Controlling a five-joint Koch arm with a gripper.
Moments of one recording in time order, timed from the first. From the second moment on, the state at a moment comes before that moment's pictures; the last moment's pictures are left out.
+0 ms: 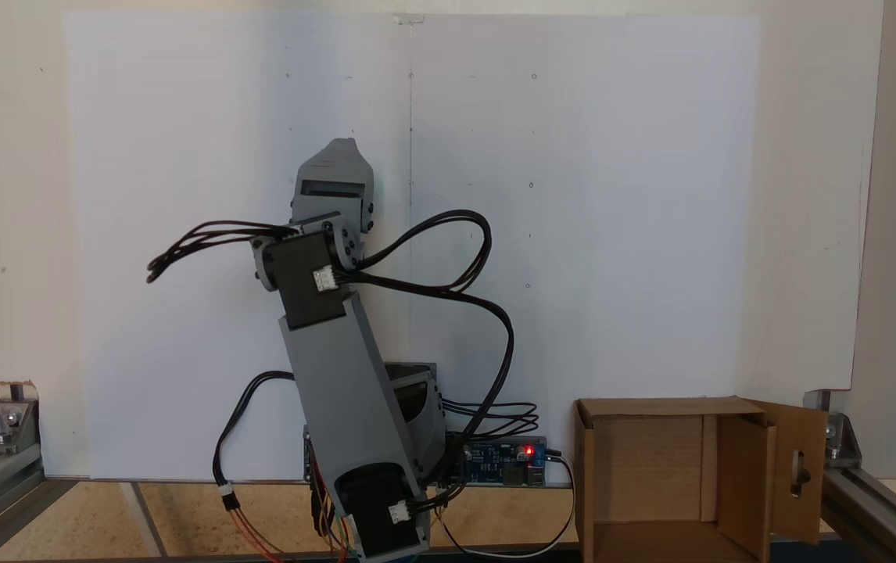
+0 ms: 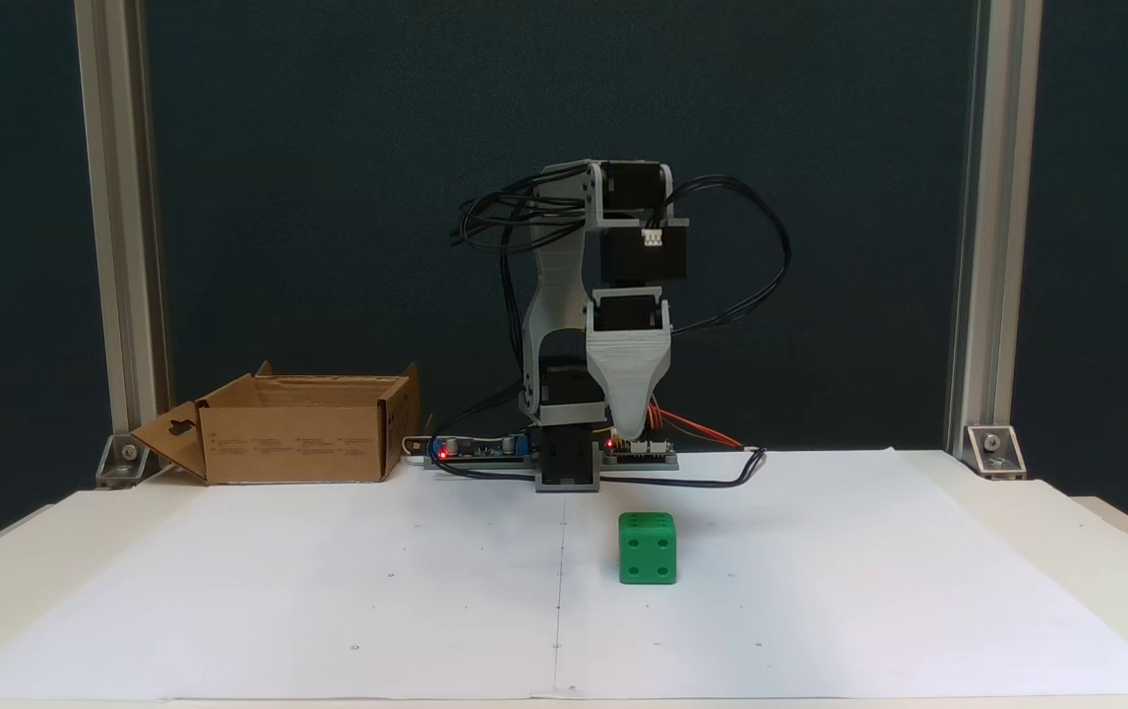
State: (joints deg) arm -16.5 92.9 92.9 54.2 18.0
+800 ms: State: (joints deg) arm -19.5 90.1 99.7 46.5 18.5
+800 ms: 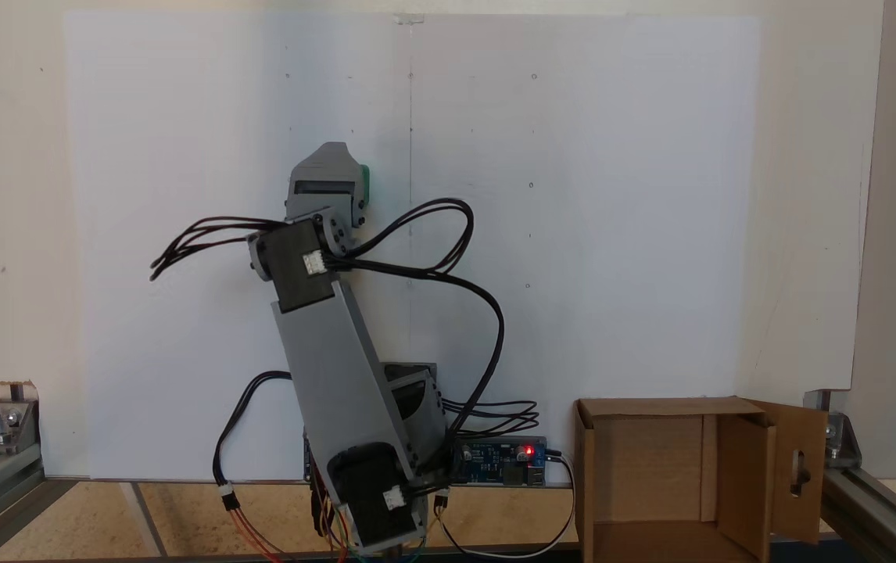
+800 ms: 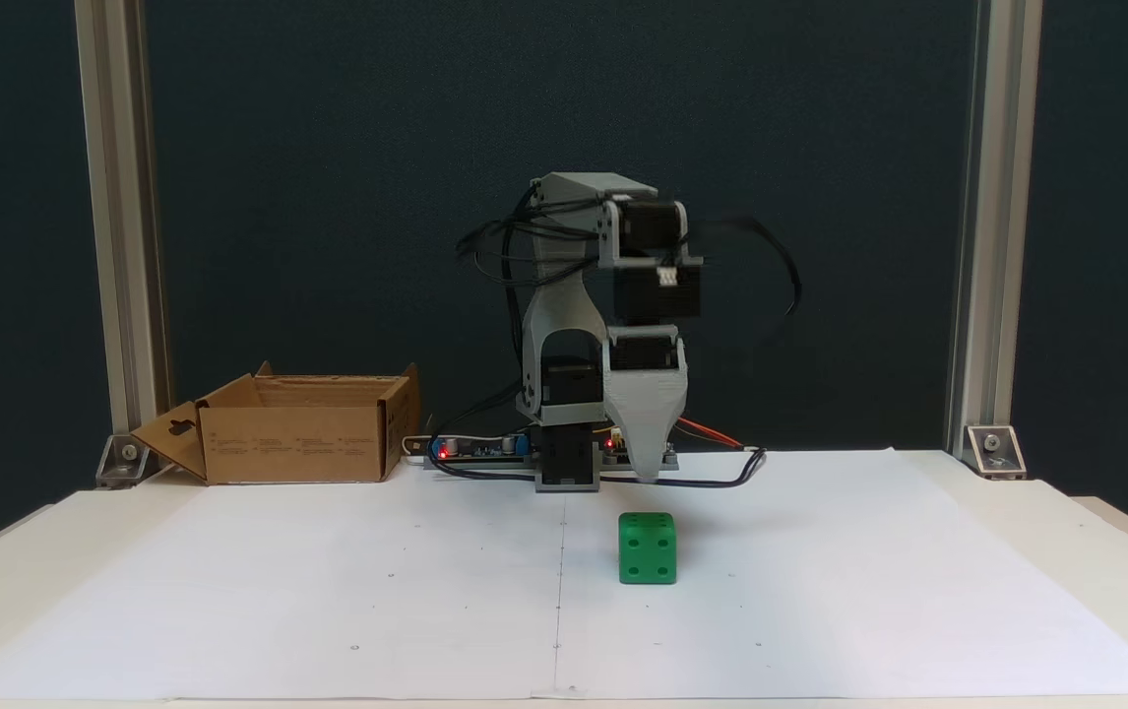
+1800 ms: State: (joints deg) arm -20.0 85.7 104.9 38.7 22.1
